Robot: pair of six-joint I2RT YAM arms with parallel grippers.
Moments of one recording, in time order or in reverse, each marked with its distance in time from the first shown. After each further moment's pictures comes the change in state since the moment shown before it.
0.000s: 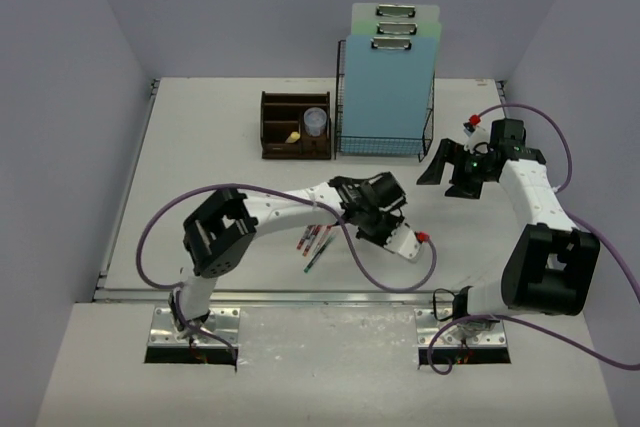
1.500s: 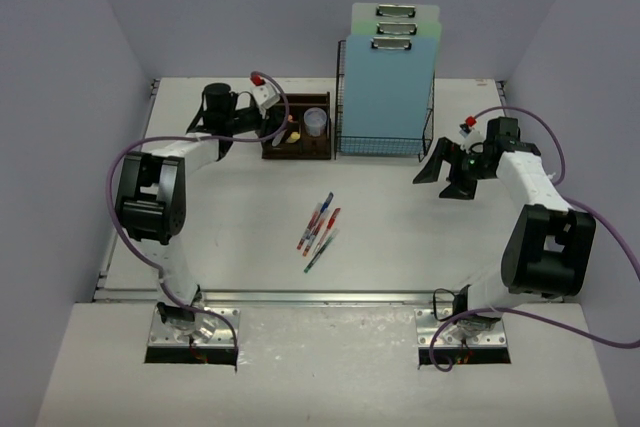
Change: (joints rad) left arm 0.982 -0.149 -0.315 0.989 0.629 -0.776; right arm 0.000 0.102 0.035 -0.011 -0.060 0.030
